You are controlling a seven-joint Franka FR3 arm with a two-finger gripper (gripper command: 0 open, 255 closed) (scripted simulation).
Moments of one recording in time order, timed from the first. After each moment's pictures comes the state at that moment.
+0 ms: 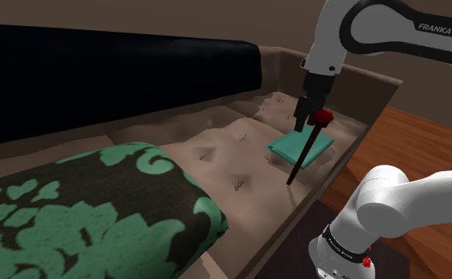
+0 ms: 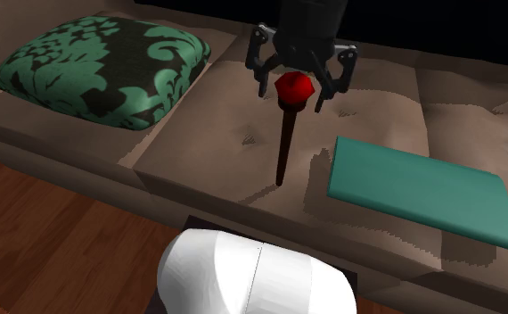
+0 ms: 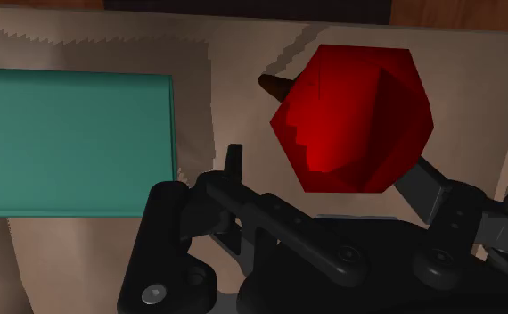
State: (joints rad) arm 0.01 -0.80 -0.01 -2.38 0.05 1.44 0.06
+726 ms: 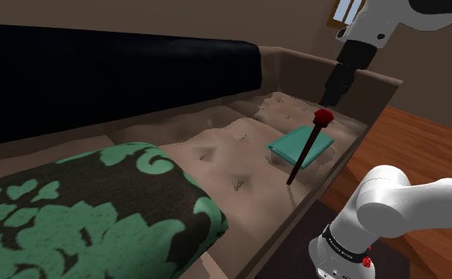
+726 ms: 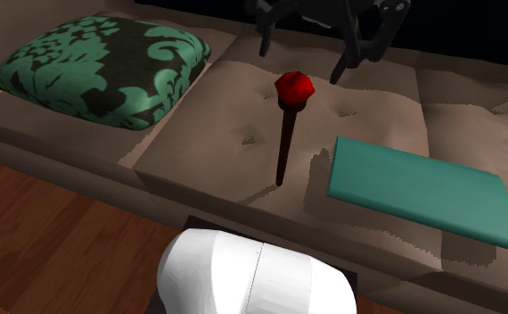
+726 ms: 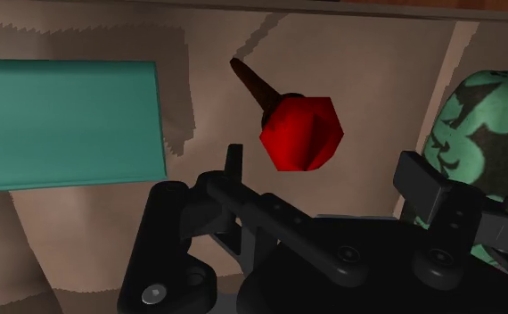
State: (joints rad) arm 0.01 -0.94 -0.10 -2.25 0.12 1.32 0.03
